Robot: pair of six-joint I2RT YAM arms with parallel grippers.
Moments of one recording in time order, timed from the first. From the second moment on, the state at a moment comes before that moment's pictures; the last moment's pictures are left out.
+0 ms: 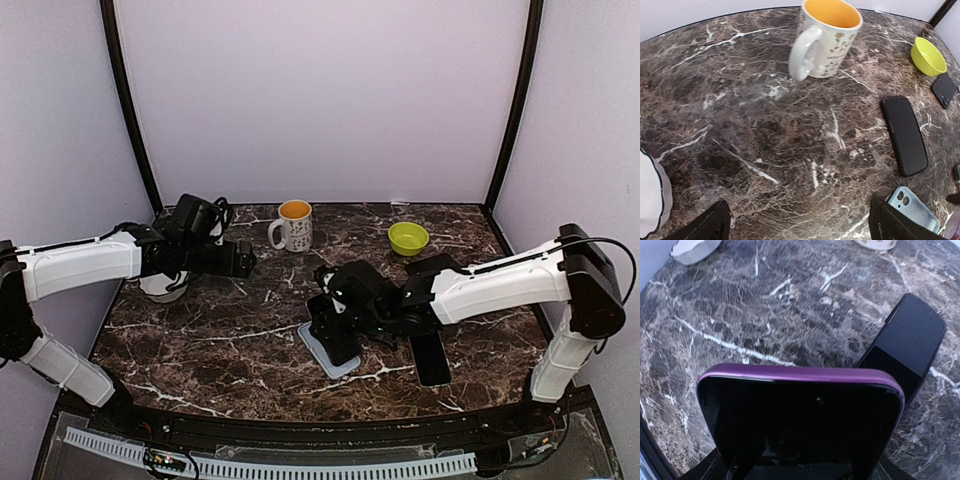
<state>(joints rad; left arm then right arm) -0.62 1.40 0.97 -0.34 -0.16 -0.36 1.14 1.70 1.07 -0.20 0.21 0.44</state>
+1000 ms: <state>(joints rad) -0.58 1.47 1.05 -0.35 -0.24 -0.28 1.18 1.87 1.17 -0.31 0.27 0.51</state>
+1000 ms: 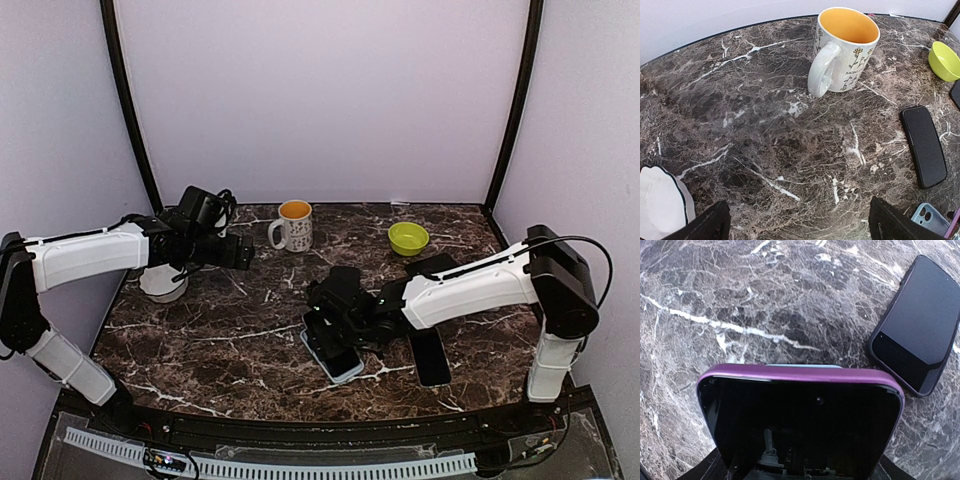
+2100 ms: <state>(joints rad) -0.58 1.47 1.05 -0.35 -0.23 -0.27 1.19 1.89 1.19 -0.36 0.26 0.53</state>
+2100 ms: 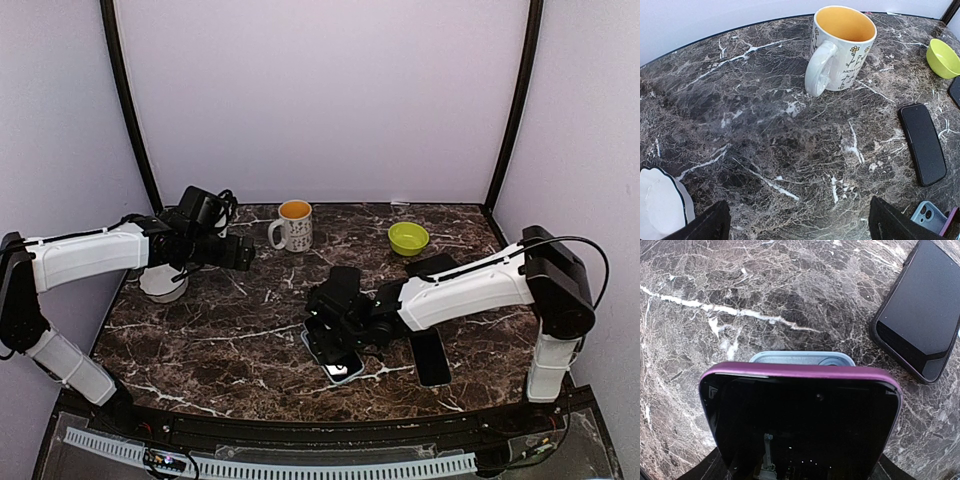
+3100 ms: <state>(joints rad) -0.58 1.46 1.05 -0.35 -0.22 -0.26 1.20 1.99 1.31 -0.47 0.32 0.53</state>
